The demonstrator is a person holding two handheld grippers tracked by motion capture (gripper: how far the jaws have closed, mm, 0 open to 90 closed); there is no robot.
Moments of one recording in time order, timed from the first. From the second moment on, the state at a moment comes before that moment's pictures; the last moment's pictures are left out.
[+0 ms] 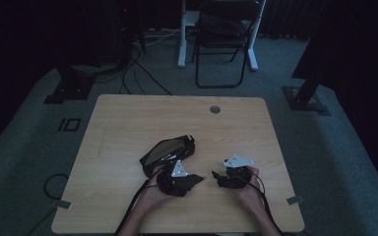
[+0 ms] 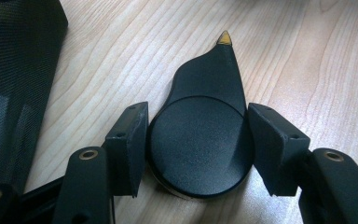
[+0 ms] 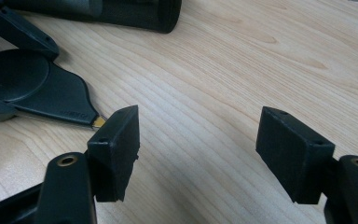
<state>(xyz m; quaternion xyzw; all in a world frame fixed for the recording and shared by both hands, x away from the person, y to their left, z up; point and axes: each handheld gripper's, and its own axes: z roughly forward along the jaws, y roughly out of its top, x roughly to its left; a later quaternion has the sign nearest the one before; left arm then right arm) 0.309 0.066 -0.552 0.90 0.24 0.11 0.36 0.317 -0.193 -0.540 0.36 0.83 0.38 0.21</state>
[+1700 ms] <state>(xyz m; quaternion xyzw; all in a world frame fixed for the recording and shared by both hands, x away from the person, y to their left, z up) 0.301 0.095 -0.485 0.87 0.23 0.14 0.42 0.327 -0.192 -0.552 0.36 0.84 0.36 0.20</state>
